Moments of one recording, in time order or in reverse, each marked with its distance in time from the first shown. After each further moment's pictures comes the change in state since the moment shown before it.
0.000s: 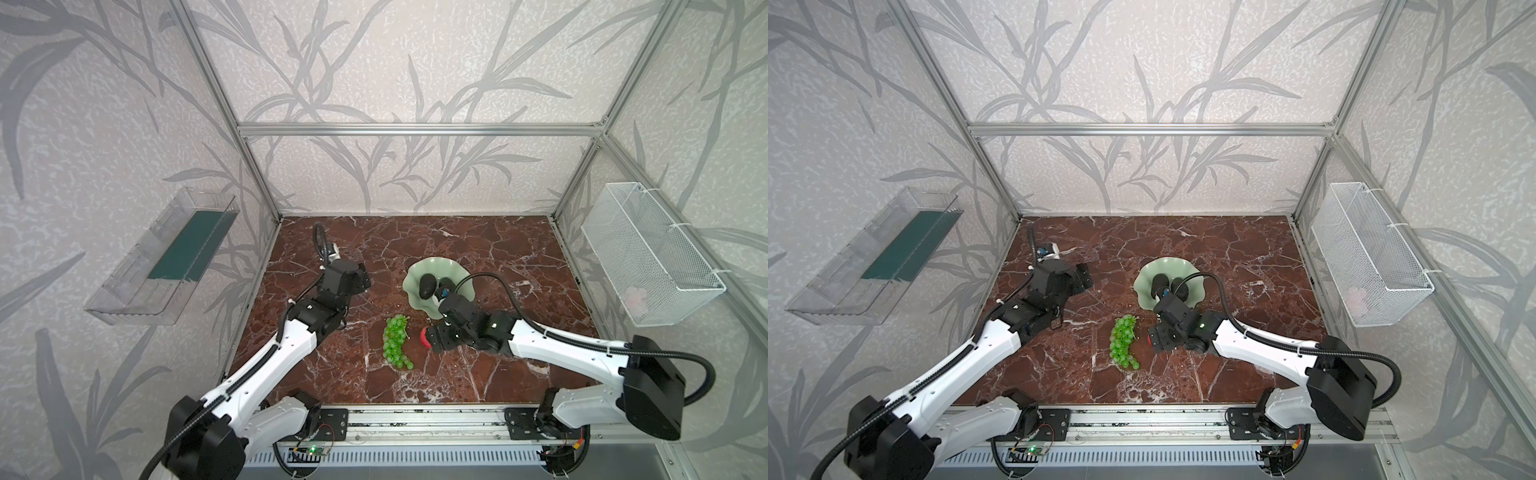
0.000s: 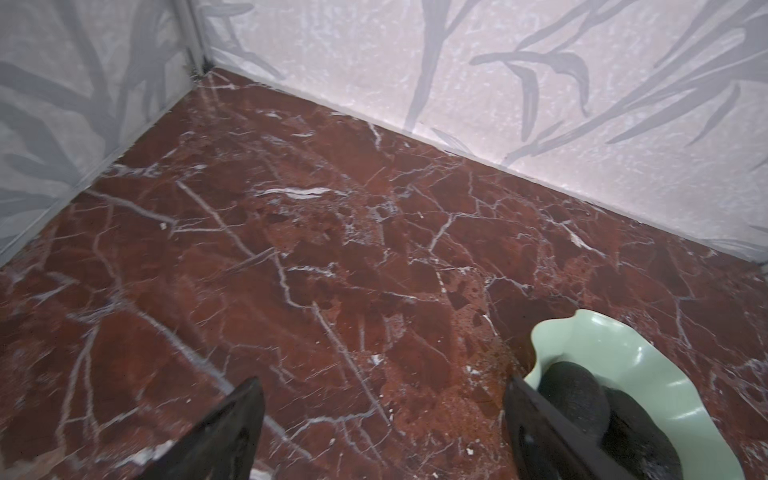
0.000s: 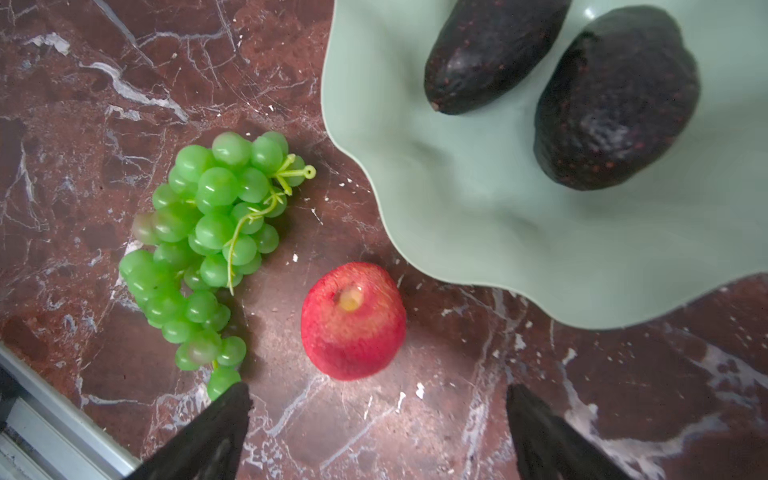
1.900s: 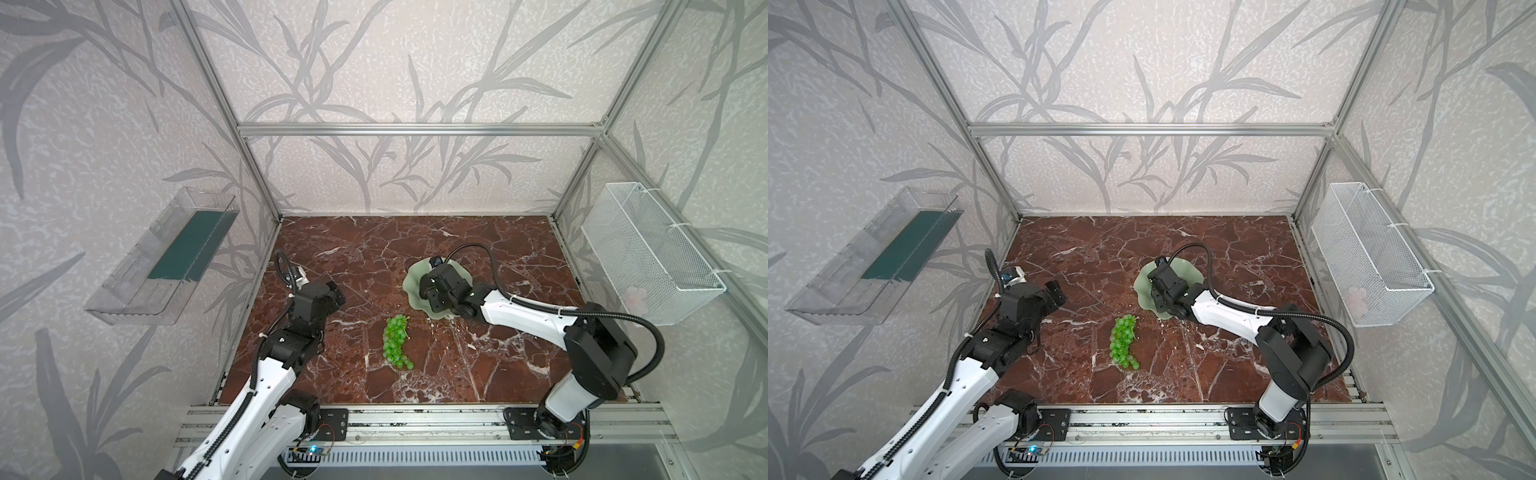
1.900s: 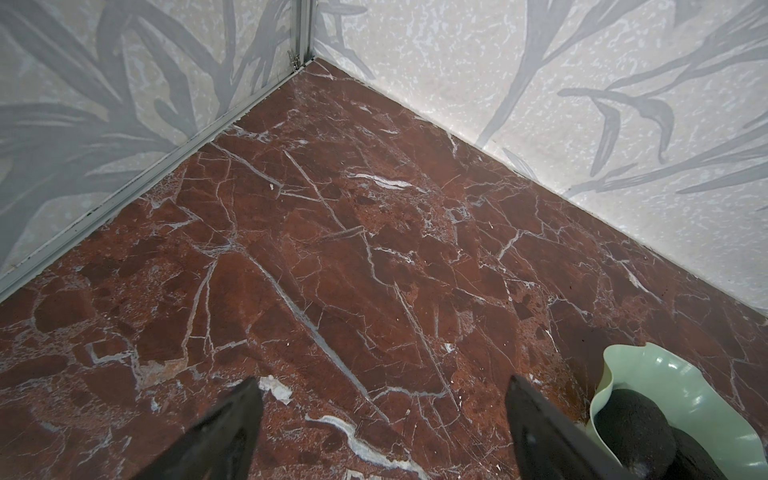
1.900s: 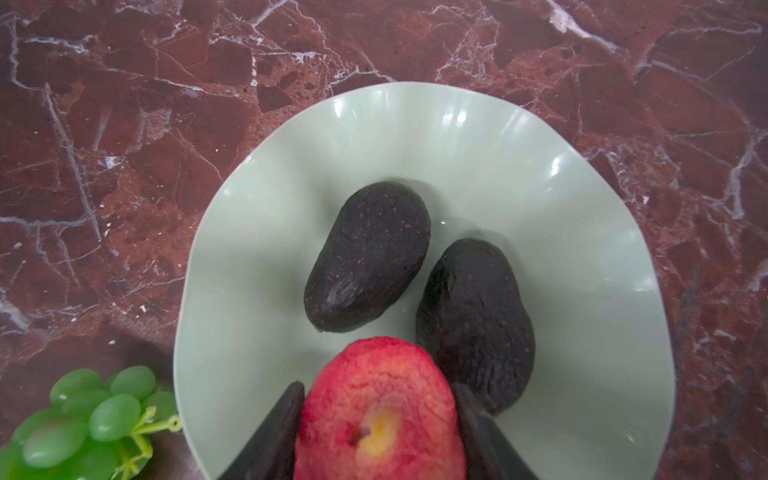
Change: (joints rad) left arm 0.146 -0.265 -0.160 -0.104 0.025 -0.060; right arm -0.173 0.278 0.194 0.176 0.165 -0.174
